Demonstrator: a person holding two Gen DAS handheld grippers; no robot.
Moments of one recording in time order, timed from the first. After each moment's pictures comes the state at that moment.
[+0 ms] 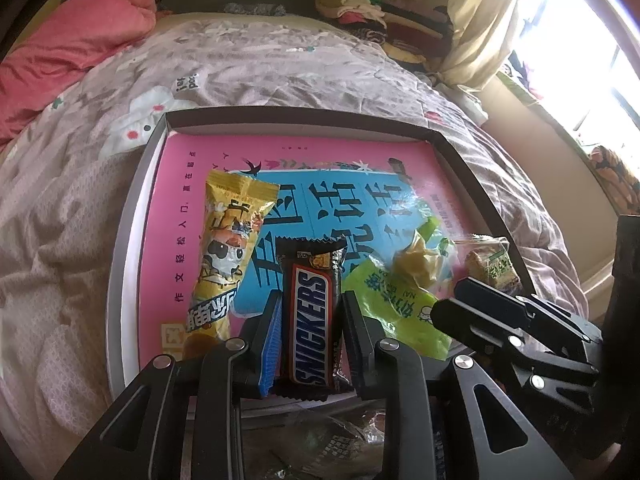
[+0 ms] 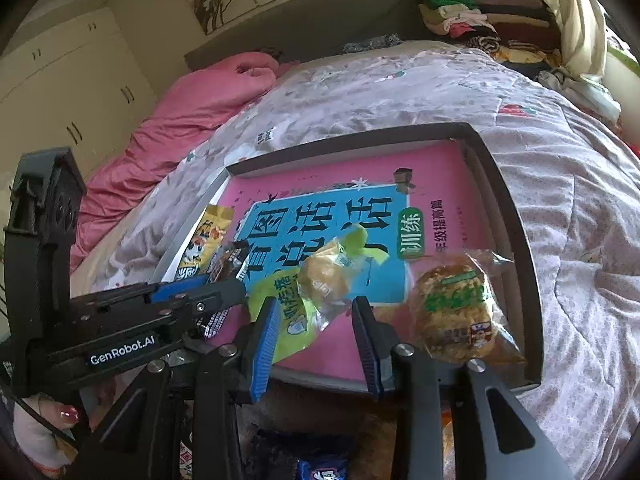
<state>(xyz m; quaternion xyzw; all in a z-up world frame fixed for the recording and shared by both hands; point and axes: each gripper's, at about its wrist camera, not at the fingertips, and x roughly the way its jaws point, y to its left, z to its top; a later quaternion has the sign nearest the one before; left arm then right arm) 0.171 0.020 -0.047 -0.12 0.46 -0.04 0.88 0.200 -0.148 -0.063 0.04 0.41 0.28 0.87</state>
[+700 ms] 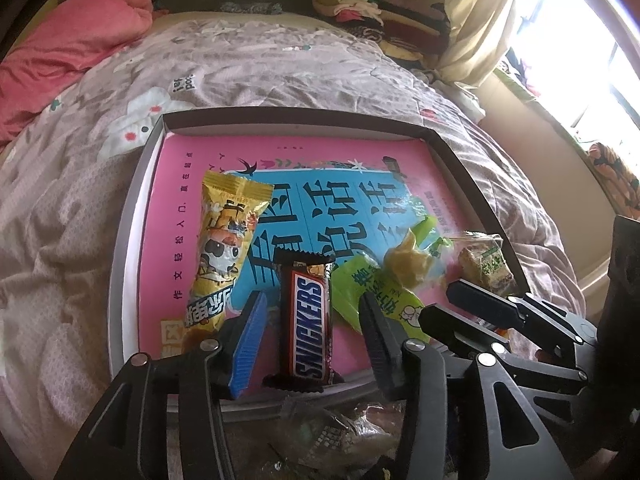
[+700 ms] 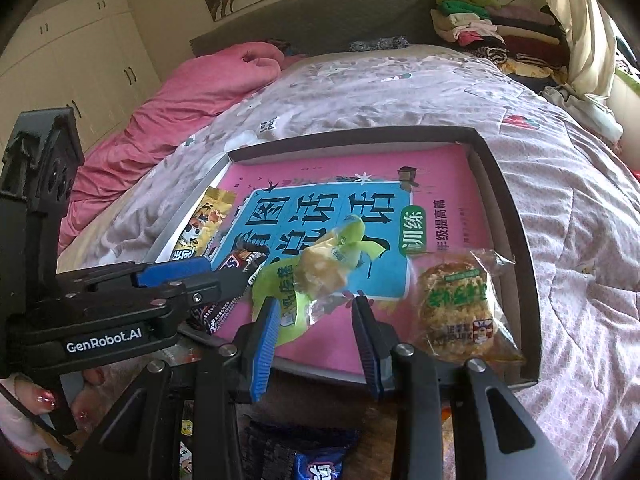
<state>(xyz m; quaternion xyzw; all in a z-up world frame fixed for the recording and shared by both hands) 0.168 0.019 -0.041 -0.11 0.46 -0.05 0.88 0.194 -0.141 -0.063 0.00 0.41 0.28 0.87</state>
